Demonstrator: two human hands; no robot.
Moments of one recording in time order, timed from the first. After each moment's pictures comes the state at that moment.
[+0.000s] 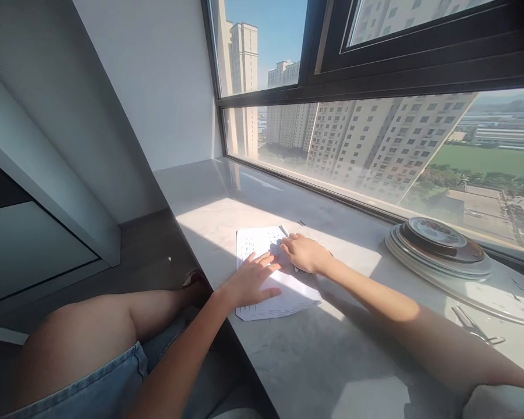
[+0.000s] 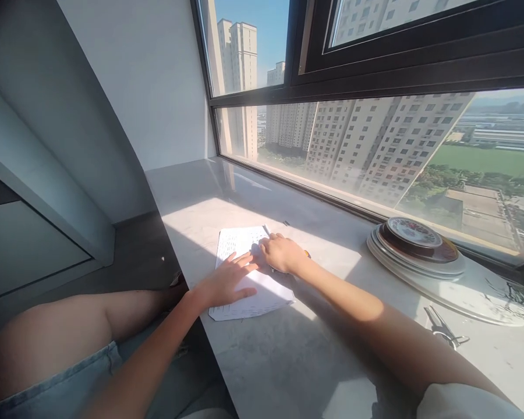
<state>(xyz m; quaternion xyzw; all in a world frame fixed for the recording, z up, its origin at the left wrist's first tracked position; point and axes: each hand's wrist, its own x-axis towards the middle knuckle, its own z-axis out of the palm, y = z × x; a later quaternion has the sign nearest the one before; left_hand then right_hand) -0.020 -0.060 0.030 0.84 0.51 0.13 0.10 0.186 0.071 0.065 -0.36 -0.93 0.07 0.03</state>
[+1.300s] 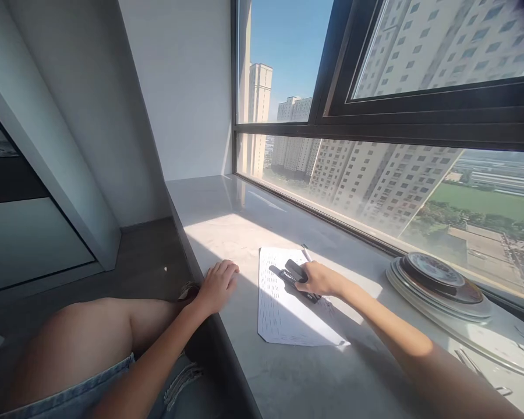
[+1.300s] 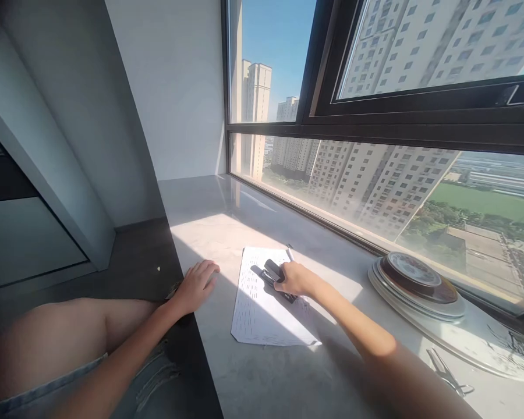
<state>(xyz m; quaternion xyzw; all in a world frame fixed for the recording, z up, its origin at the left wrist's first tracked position) -0.097 -0.081 0.012 0.68 0.68 0.26 0.00 0.208 0.081 0.080 -0.41 -0.89 0.19 -0.04</state>
